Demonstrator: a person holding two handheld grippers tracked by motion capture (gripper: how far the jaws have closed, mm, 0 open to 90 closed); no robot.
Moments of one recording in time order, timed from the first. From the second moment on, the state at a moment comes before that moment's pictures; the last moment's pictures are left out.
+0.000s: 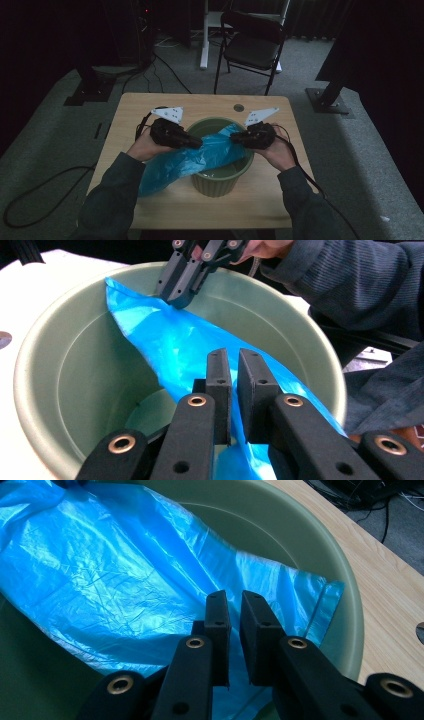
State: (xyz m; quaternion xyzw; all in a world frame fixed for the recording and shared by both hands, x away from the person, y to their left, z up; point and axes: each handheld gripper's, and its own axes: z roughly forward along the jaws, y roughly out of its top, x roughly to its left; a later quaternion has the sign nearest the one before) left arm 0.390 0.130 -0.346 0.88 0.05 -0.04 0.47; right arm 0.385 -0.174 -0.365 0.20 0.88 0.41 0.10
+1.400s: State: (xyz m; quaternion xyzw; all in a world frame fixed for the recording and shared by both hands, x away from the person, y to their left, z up) left arm 0.361 0.215 -0.349 0.87 0.14 0.03 0.48; right arm 0.373 -0.178 -0.358 0.19 0.87 0.43 0.11
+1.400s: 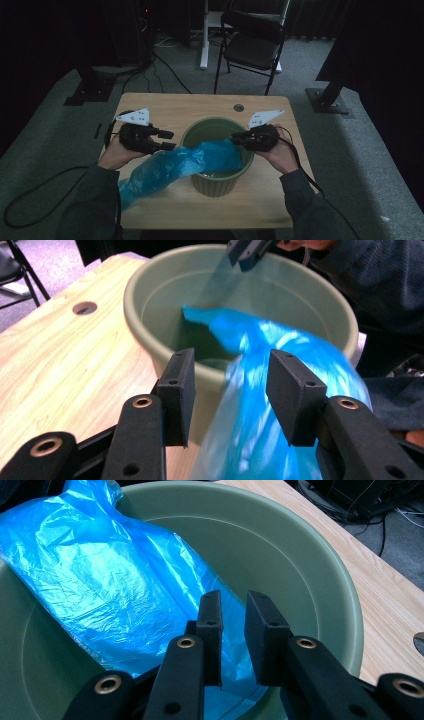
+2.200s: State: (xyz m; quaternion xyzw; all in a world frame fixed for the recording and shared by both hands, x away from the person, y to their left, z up) left arm 0.365 0.225 -0.387 0.87 0.17 0.02 0.46; right arm 0.370 -0.187 -0.358 0.20 0.87 0.44 0.11
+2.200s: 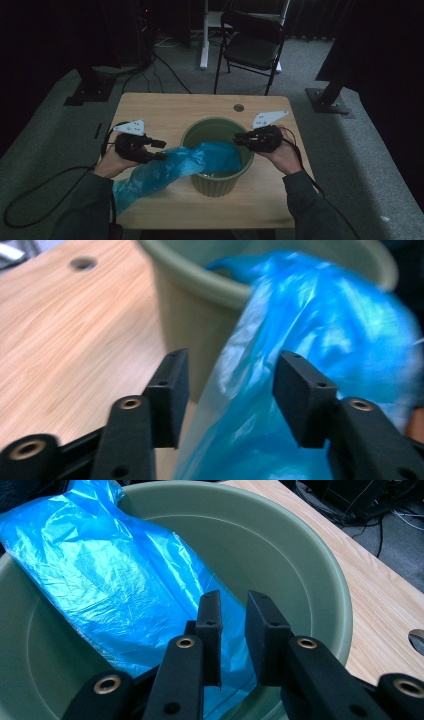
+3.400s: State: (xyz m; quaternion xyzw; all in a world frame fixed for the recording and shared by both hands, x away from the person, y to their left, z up) left arm 0.385 0.138 -0.343 0.88 0.12 0.07 0.45; right arm 0.357 -0.171 -0.340 0.15 0.86 0.47 0.10
